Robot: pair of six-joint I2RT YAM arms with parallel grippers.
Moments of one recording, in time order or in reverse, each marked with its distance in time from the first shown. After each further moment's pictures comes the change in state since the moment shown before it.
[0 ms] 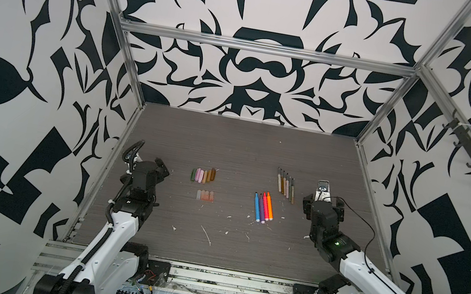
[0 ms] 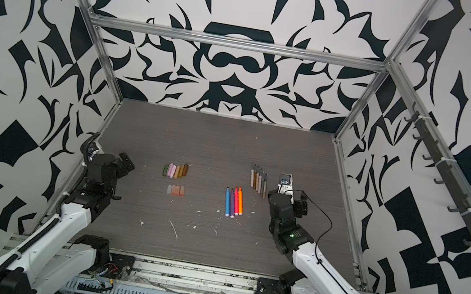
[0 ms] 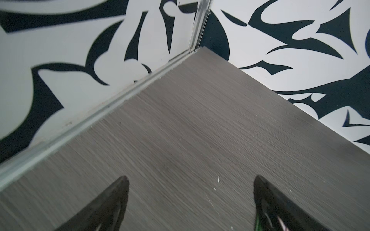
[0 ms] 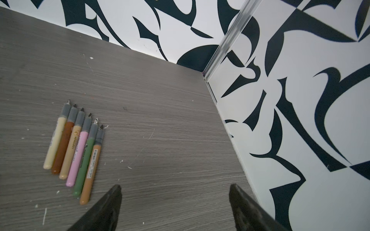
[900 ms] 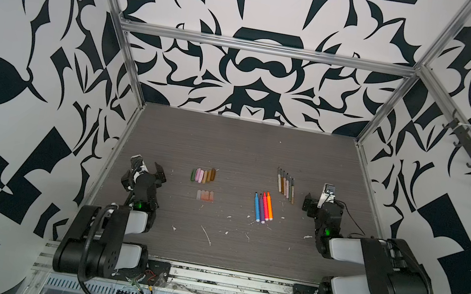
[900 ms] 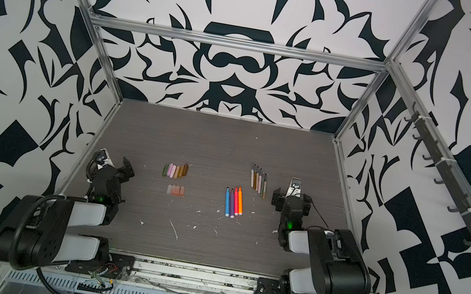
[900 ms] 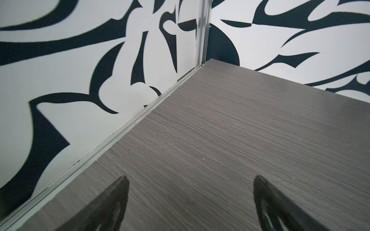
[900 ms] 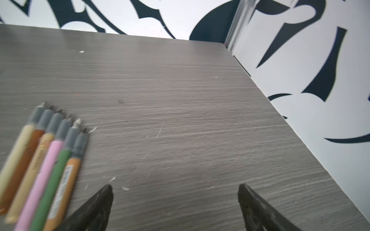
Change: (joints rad) left arm 0.091 0.500 -0.262 0.955 0.031 0.282; right arm -0.345 0.607 -0.163 0.869 -0.396 0.048
